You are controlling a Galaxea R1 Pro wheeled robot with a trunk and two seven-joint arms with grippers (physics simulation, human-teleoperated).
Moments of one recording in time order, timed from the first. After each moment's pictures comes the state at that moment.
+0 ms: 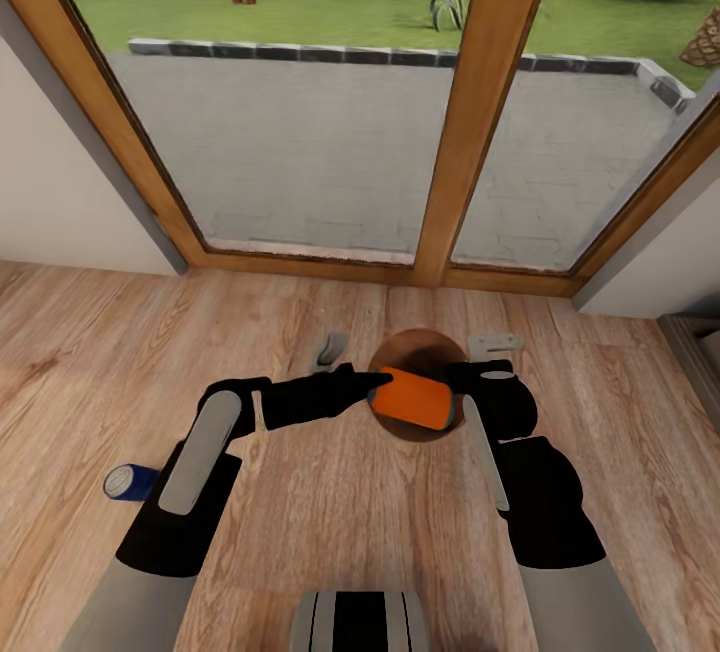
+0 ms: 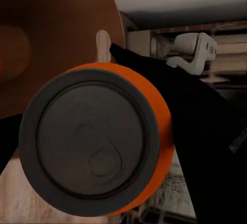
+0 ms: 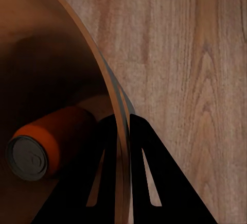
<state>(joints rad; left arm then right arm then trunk) -0.62 -0.08 -0.24 -1.55 1.31 1.02 0.23 -0.63 0.12 0.16 -1.57 0.06 1.05 -0.33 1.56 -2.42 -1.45</state>
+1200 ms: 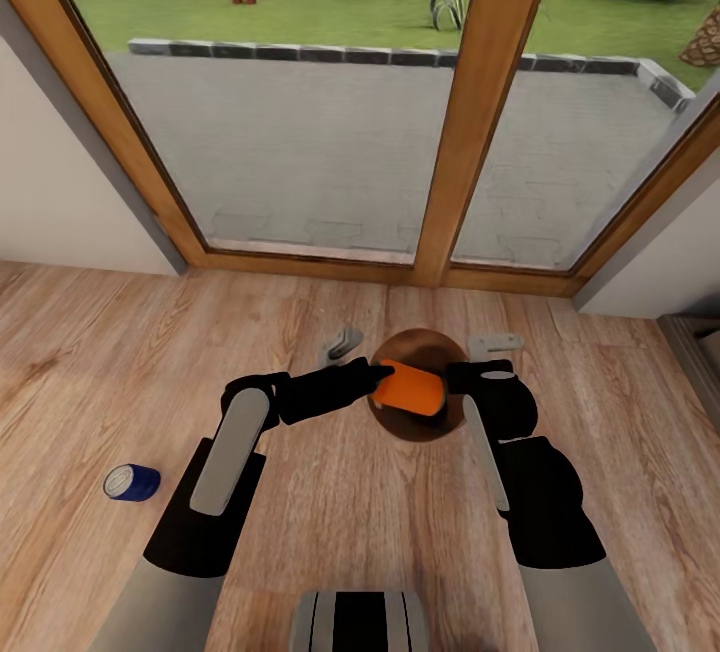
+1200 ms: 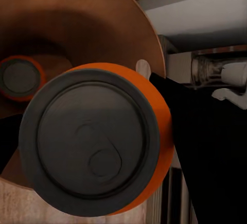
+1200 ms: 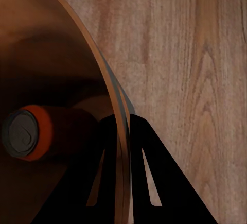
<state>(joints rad) -0.62 -0.17 -0.25 -1.55 1.10 0.95 0.33 -0.63 0.12 0.16 -1.57 0.06 1.05 -0.33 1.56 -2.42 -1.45</state>
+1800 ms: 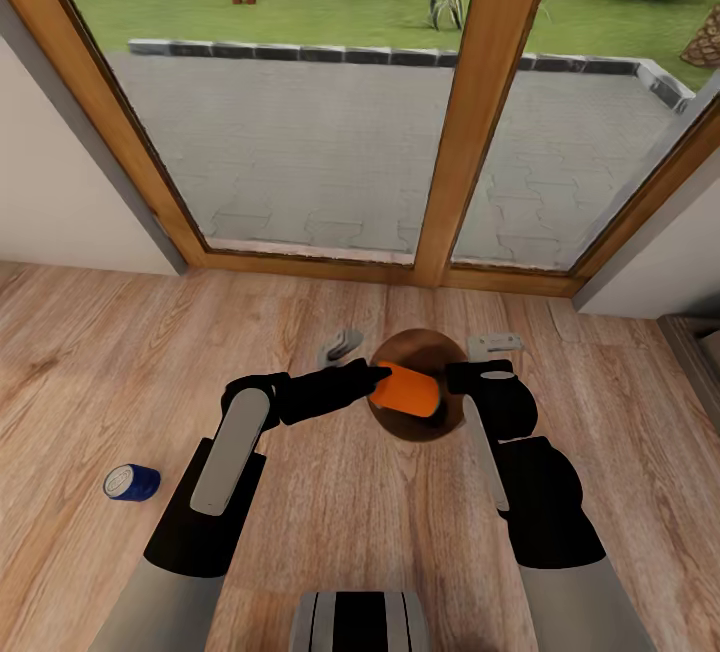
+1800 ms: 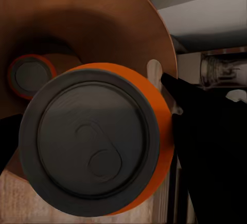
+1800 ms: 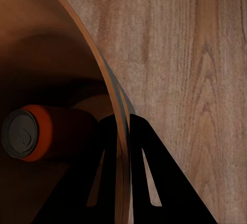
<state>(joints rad) -0.62 -0.17 -0.25 -1.54 1.10 0.95 0.37 -0.63 0.12 0.16 -1.57 0.06 1.05 -0.33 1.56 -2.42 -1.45</state>
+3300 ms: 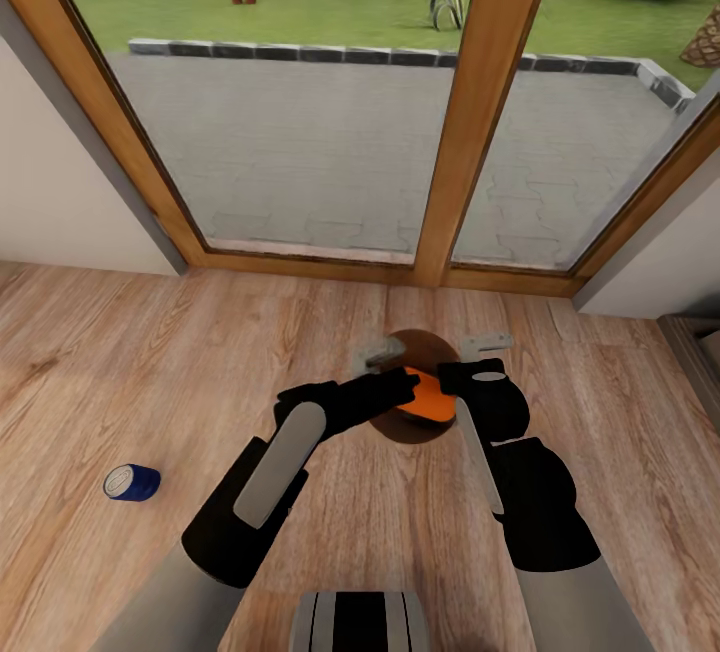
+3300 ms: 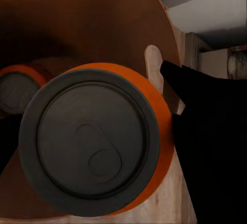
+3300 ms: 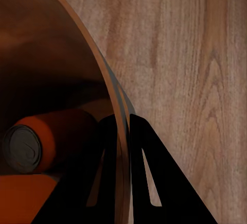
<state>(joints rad) -0.67 -0.17 -0.52 -1.47 1.10 0.70 0.51 -0.63 0.12 0.20 -1.57 0.06 1.05 -0.33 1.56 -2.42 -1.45</state>
